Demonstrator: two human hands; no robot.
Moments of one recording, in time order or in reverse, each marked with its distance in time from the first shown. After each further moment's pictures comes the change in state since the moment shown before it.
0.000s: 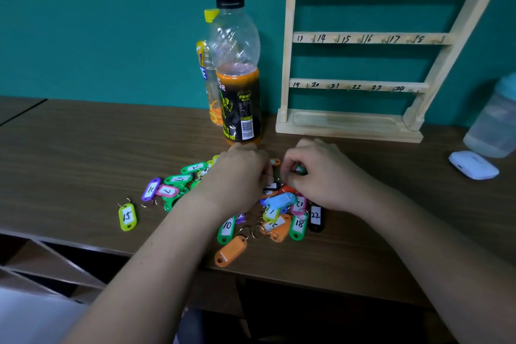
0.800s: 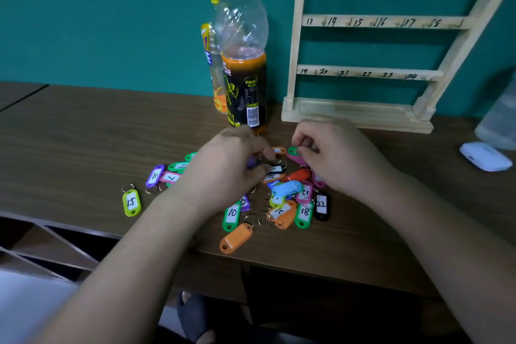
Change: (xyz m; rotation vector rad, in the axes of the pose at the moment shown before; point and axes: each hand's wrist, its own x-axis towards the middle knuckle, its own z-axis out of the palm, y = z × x) left_hand -0.024 -0.021 -0.009 -0.104 0.188 0.138; right_hand 0.003 0.006 -0.002 -0.030 0.218 -0.084
